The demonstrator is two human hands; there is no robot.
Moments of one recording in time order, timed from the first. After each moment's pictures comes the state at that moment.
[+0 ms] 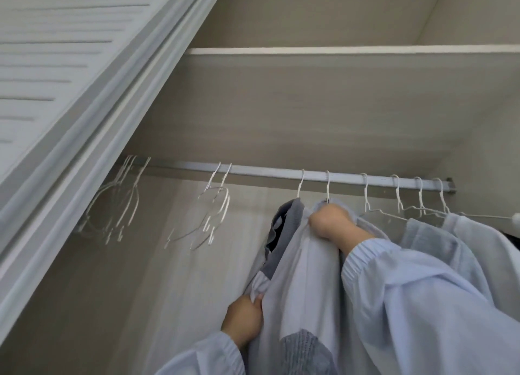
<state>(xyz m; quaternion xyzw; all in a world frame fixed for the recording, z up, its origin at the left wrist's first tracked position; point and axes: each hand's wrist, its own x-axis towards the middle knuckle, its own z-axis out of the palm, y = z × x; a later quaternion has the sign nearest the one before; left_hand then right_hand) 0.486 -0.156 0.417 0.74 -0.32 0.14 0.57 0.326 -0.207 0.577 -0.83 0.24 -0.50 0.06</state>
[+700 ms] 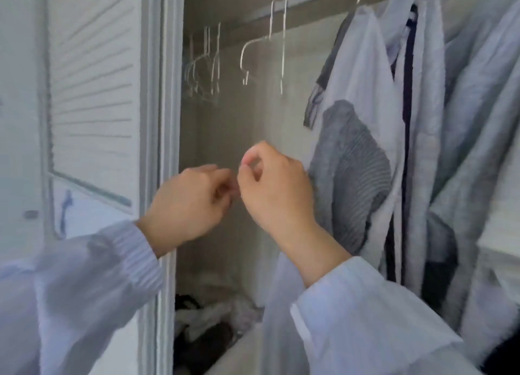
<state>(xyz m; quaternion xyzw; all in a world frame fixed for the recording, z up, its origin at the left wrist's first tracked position) 0.228 0.076 0.266 0.87 -0.24 0.40 0.15 0.196 -0.059 0.286 -0.83 -0.16 -0.47 0.27</state>
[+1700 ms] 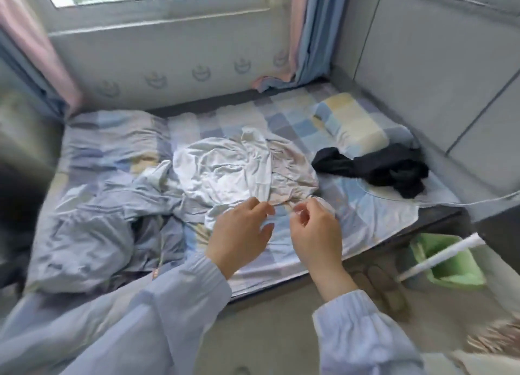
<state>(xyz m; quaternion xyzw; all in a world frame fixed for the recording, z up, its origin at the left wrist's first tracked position) -0.703 0.291 -0.106 0.63 0.75 0.18 0.07 -0.571 0.347 -0.110 -0.54 -0.75 0.26 0.28</state>
